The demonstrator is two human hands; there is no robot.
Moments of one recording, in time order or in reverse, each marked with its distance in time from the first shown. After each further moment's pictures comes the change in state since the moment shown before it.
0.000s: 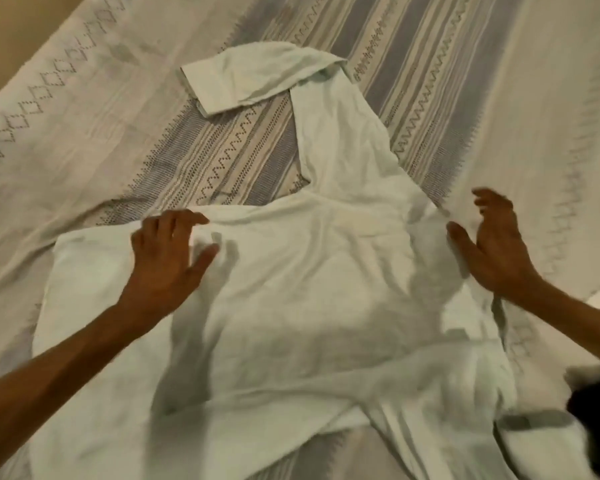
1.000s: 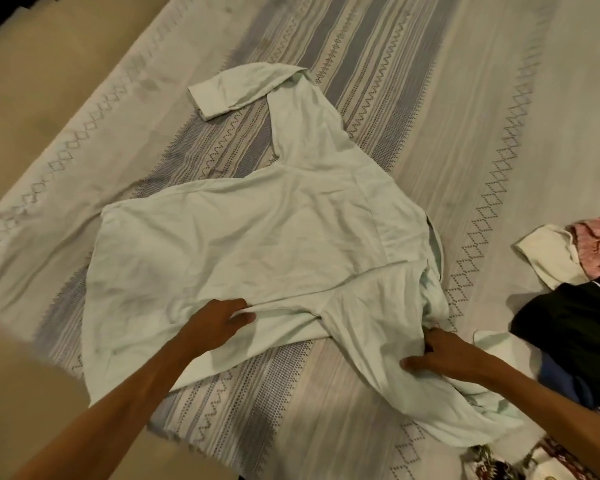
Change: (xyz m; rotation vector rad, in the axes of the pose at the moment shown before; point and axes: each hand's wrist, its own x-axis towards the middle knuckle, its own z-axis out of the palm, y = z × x) left_hand -0.178 0.091 0.042 -0.230 -0.547 -0.068; right_hand -0.256 0.049 -0.021 0.210 -0.954 0.252
